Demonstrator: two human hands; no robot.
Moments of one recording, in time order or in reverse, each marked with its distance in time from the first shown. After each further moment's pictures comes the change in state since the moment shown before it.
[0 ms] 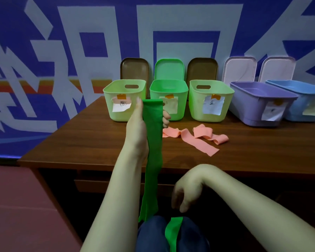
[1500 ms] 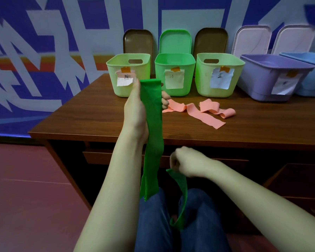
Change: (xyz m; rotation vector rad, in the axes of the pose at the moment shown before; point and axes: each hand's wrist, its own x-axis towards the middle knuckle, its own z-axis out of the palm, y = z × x) left_hand -0.025 -0.006 -0.022 -0.006 0.033 0.026; right_hand 0.005 -0.021 0.041 0.017 0.793 0.040
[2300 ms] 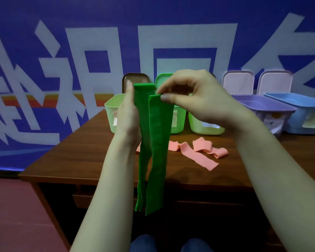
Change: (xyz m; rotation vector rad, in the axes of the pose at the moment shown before) left_hand 0.049 0.055 0.040 0.114 -0.011 0.108; right_hand -0.051 -0.035 -0.219 0.326 0.780 -0.576
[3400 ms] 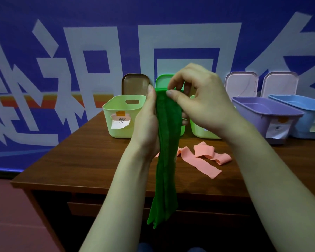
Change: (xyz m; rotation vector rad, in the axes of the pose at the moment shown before) left_hand -0.002 -0.016 0.033 -0.154 -0.208 -0.068; right_hand 0.010 0.020 0.010 -0.246 0.262 -0.039
